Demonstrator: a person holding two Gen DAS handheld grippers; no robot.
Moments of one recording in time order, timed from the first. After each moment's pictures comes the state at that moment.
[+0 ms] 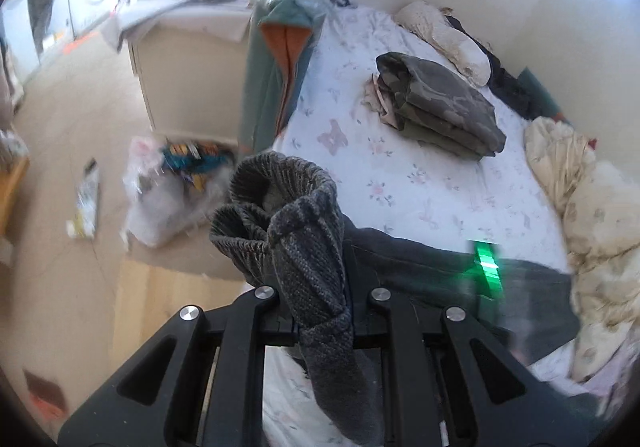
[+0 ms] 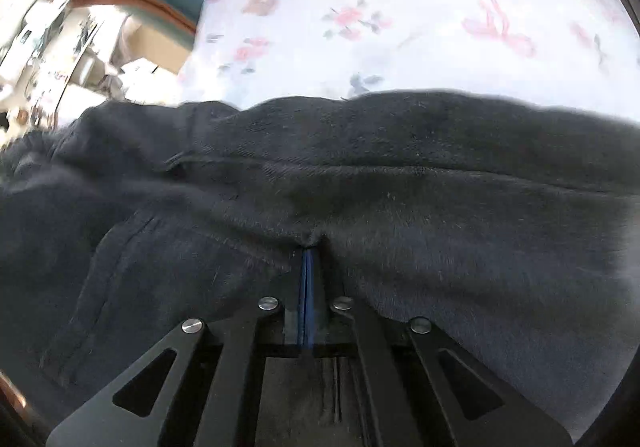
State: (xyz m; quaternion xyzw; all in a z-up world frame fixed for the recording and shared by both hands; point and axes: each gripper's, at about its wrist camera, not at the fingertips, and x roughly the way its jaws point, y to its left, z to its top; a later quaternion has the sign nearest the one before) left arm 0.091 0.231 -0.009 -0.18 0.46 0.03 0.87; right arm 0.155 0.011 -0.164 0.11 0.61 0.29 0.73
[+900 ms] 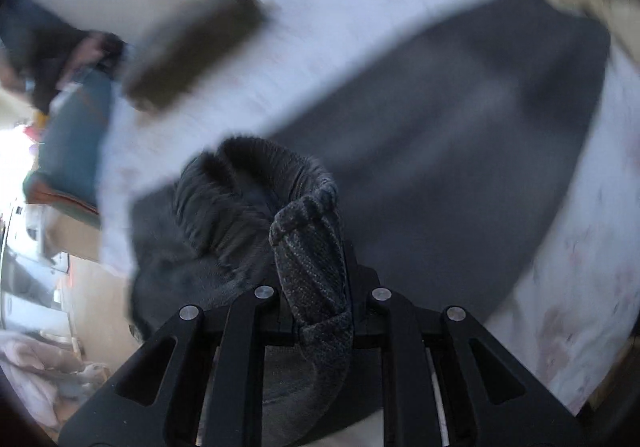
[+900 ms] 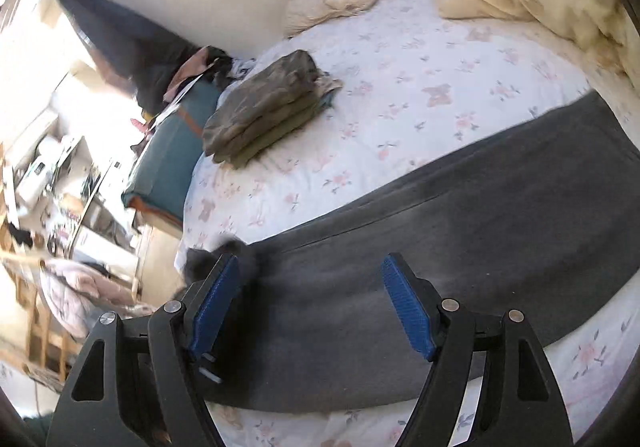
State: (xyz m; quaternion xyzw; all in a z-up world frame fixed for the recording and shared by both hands) left arm 0.055 -0.151 -0.124 0.27 0.51 -0.12 0.81; right arm 0.068 -0.358 -0.030 0.27 0.43 0.16 0.84
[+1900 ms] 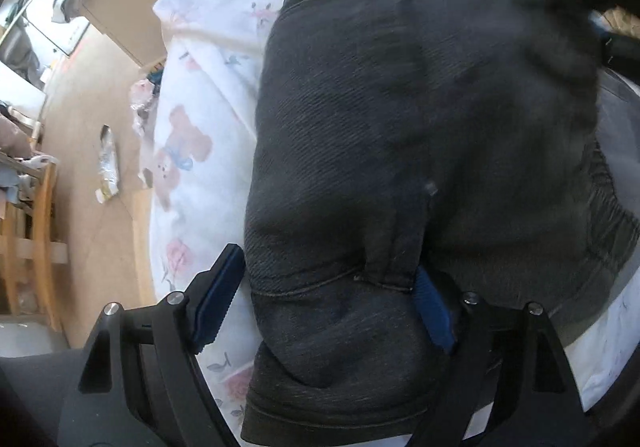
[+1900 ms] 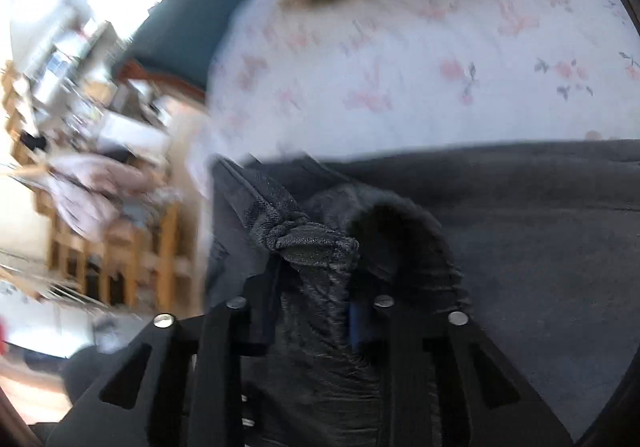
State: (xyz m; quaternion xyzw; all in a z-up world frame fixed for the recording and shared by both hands) left arm 0.050 0.039 -0.164 -0.01 0.63 0.06 0.77; right arm 0.181 -0.122 -0.136 0.21 0.56 0.33 0.73
